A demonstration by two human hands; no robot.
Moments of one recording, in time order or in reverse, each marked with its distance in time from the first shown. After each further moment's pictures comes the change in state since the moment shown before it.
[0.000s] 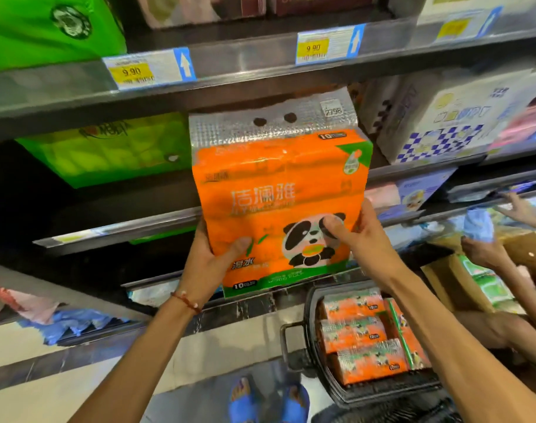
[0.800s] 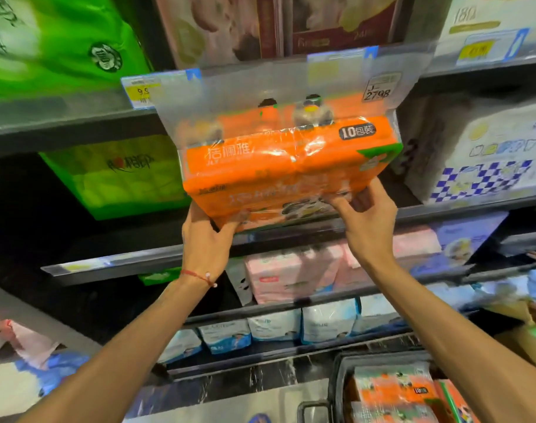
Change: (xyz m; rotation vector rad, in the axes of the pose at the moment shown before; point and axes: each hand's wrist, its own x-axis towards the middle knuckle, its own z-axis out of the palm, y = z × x) left_hand 0.090 0.005 0.010 0.359 0.448 0.524; right_hand 0.102 0.003 0.026 0.066 0.330 -0.578
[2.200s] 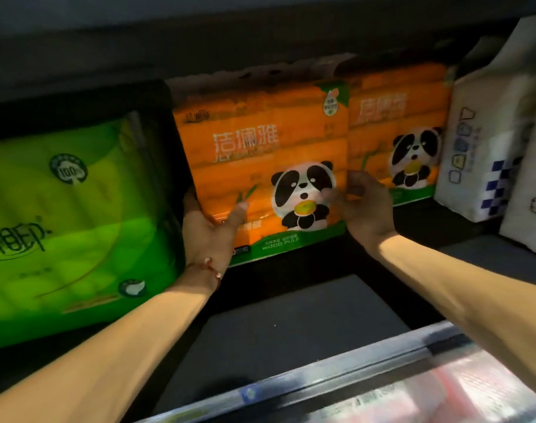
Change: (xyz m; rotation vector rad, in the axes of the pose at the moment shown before) left_hand 0.214 -0.123 0.145 -0.157 0.081 0.061; right_hand 0.223 0.212 0.098 -0.185 0.113 -0.075
